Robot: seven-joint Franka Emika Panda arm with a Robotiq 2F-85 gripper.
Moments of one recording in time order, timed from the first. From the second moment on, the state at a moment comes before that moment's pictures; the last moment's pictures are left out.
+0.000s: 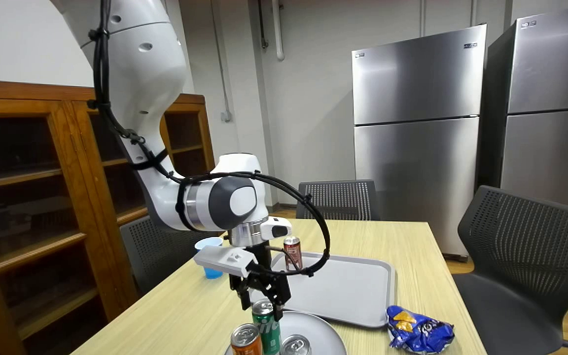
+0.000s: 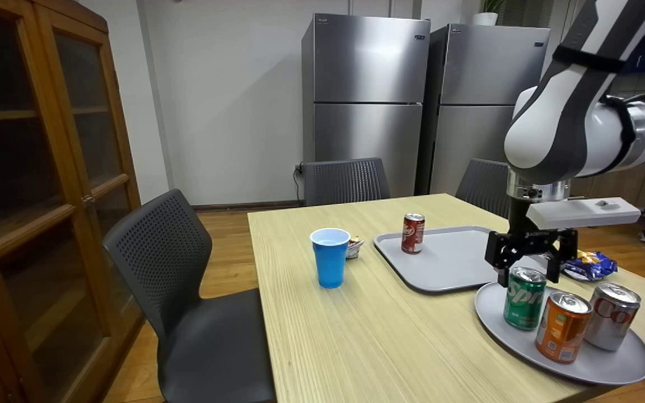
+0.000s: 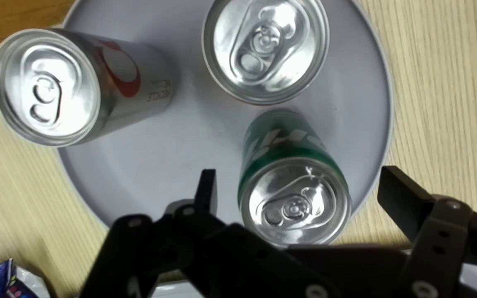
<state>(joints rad) -0.02 0.27 -0.20 -2.55 -0.11 2.75 0.12</state>
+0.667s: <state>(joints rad) -0.02 0.27 -0.20 -2.54 -0.10 2.75 0.12</state>
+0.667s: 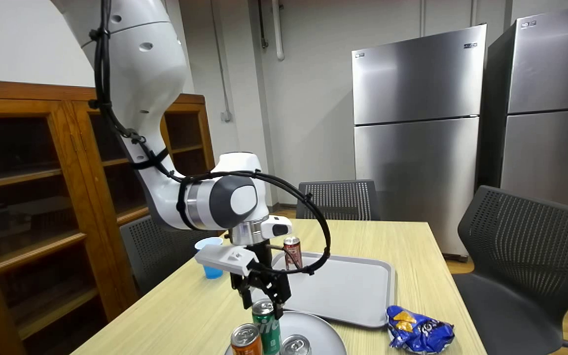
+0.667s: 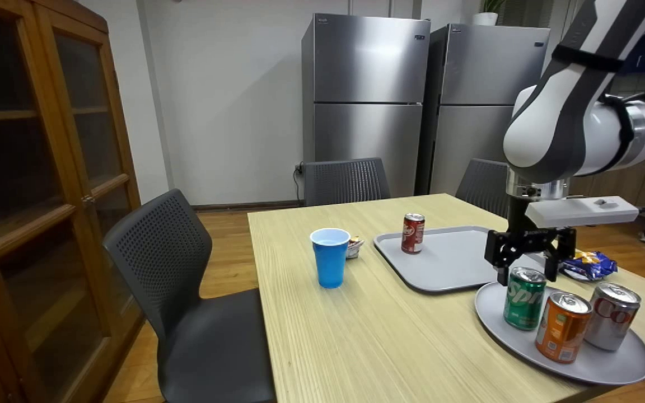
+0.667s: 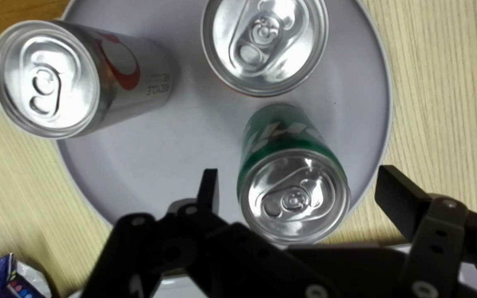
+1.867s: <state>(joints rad) -0.02 0.24 -0.22 -2.47 -0.18 2.75 0.12</state>
